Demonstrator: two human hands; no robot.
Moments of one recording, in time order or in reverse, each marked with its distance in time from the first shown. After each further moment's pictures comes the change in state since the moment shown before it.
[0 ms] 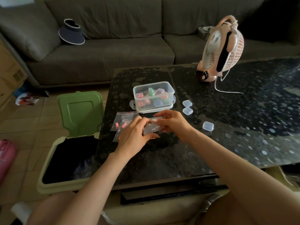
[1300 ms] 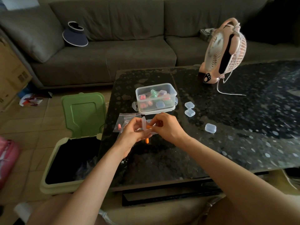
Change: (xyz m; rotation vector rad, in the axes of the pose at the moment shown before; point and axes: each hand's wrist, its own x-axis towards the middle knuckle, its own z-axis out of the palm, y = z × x) left_hand 0.008 -0.022 0.000 -1.066 -0.206 -0.437; right_hand -0.002 0.002 0.024 -0.620 0.097 -0.370
